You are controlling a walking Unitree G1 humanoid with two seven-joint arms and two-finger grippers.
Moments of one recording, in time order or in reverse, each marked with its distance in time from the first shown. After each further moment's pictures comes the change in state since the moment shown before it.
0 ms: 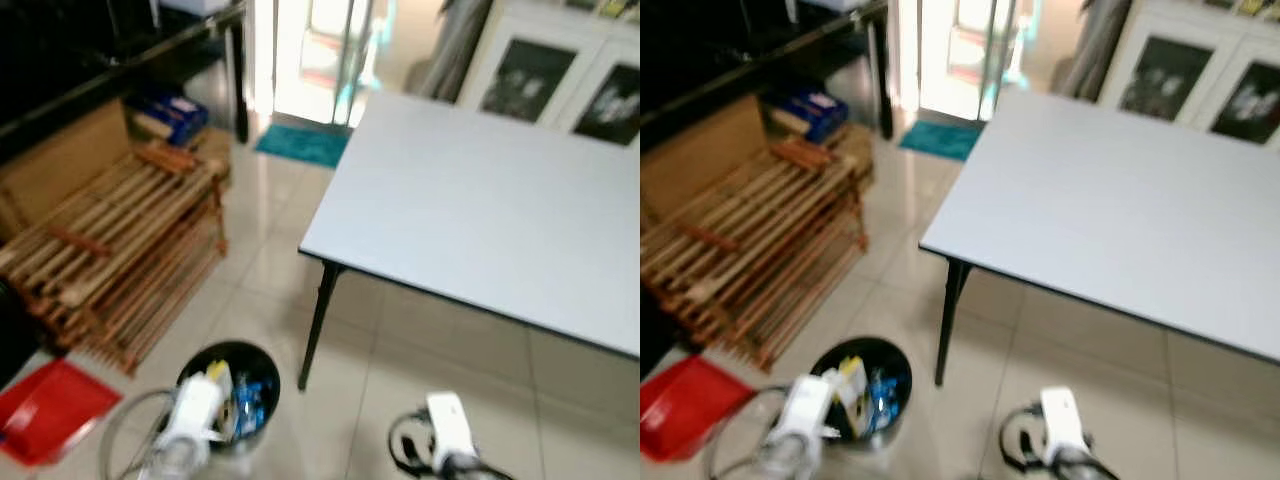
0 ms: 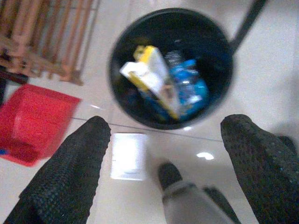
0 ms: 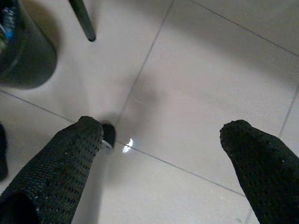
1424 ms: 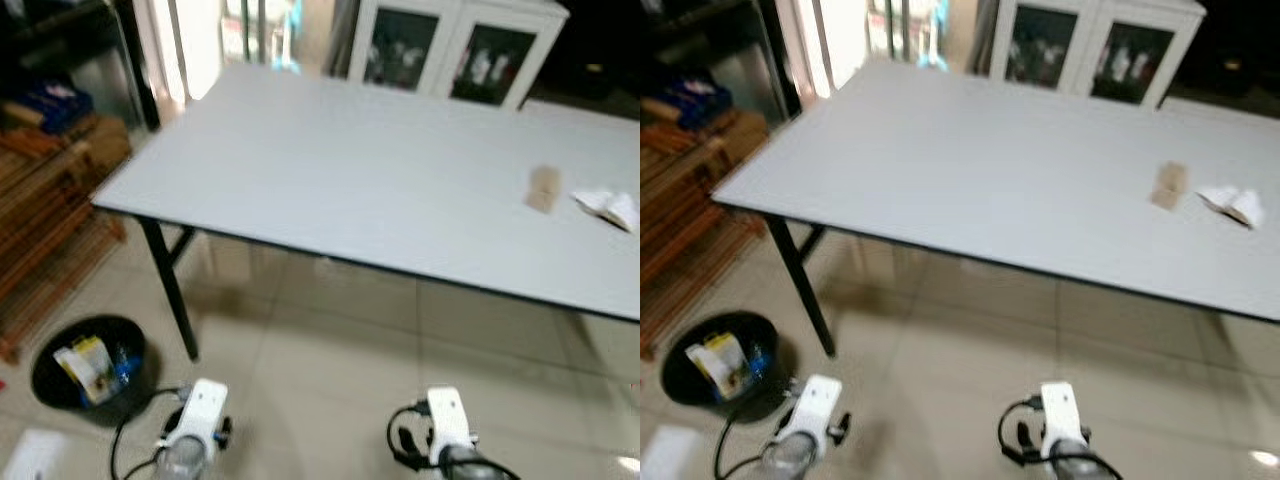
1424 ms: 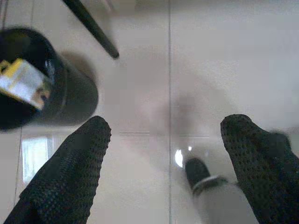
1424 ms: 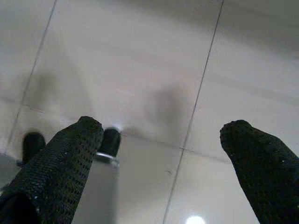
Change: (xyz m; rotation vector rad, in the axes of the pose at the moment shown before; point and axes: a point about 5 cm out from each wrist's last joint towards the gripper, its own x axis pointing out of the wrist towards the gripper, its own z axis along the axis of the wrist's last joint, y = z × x) left arm 0.000 0.006 0.000 0.015 0.006 0.011; right arm 0.002 0.010 0.009 0.023 -0.026 0.035
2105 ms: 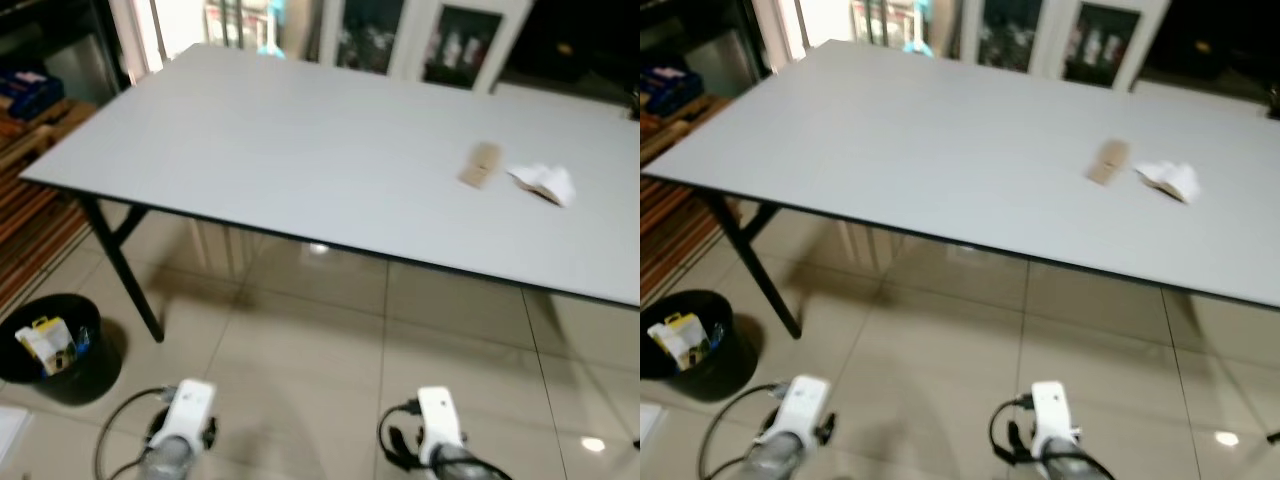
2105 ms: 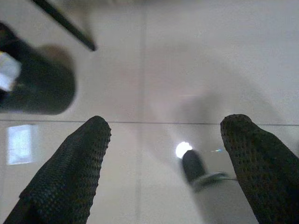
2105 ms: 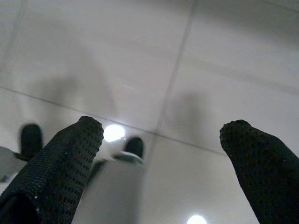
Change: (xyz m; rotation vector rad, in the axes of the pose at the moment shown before) left arm 0.000 -0.001 0.002 0.001 -0.005 -0.002; right arm 0.000 0.000 -0.002 0.002 0.006 0.002
